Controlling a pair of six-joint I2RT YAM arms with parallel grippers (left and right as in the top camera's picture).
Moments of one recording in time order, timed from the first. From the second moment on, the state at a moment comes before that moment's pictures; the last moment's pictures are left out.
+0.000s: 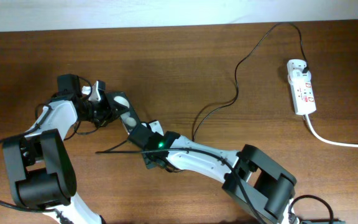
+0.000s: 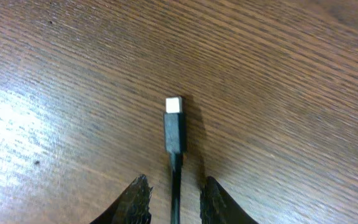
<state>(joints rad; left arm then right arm) 0.18 1.91 1.16 -0.54 0.77 -0.34 0.98 2.03 1.32 -0.55 0.09 0.60</state>
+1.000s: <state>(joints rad) 0.18 1.91 1.16 -0.54 0.77 -0.34 0.98 2.04 1.32 -0.55 0.09 0.61</state>
